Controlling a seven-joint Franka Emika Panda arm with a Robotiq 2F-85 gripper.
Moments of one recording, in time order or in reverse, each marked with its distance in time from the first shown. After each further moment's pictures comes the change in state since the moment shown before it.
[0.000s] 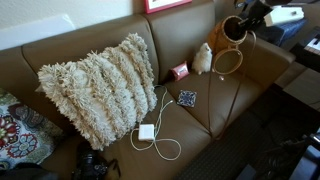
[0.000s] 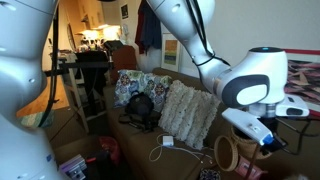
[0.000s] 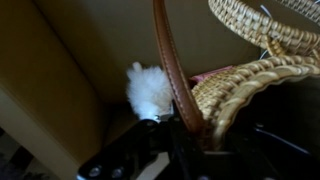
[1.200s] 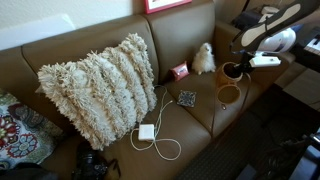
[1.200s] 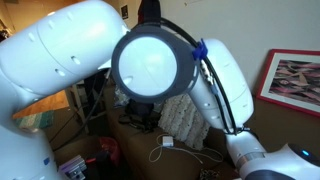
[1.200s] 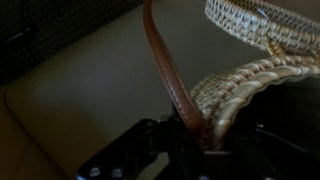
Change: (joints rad) arm -0.132 0.603 -0.023 0.486 0.071 -0.268 -0.006
